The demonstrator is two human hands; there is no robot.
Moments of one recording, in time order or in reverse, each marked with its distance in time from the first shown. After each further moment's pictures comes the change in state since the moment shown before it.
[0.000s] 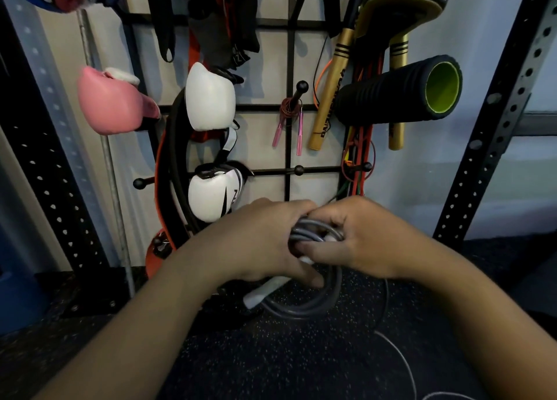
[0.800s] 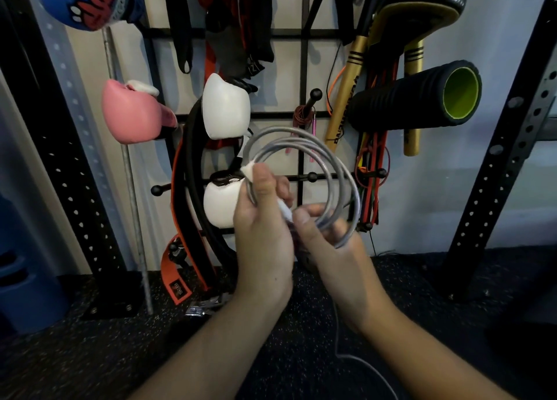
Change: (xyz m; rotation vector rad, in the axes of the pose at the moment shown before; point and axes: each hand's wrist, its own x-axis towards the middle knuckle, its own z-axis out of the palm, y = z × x) left_hand 0.014 0.015 0.034 -1.389 1.011 0.022; right_hand 0.016 -0.023 0.071 0.873 0.484 0.007
